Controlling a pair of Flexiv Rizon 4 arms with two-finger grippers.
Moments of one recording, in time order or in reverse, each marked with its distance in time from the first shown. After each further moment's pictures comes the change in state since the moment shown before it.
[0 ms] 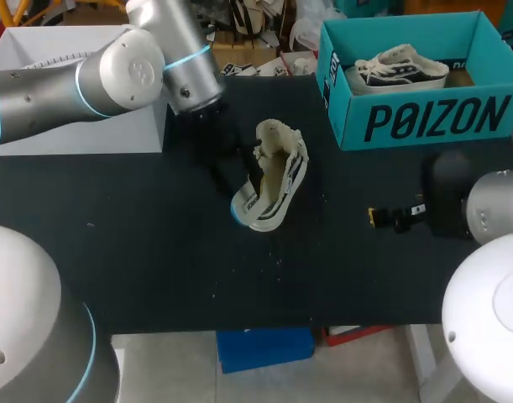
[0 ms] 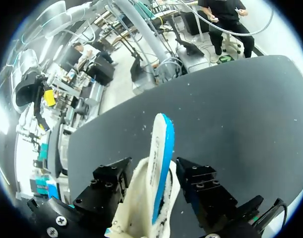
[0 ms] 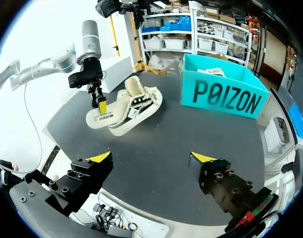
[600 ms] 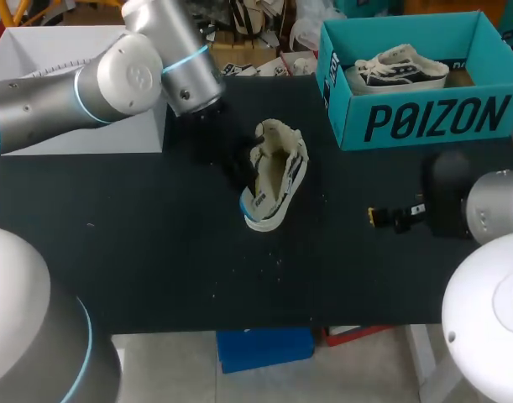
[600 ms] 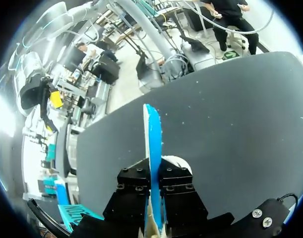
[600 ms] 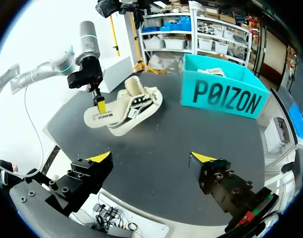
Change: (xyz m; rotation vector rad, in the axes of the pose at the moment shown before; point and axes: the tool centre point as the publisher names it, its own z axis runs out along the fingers) left arm -0.014 -0.002 -0.002 -0.019 -0.083 0.037; right arm 0.000 0.000 0.000 0.001 0.000 0.000
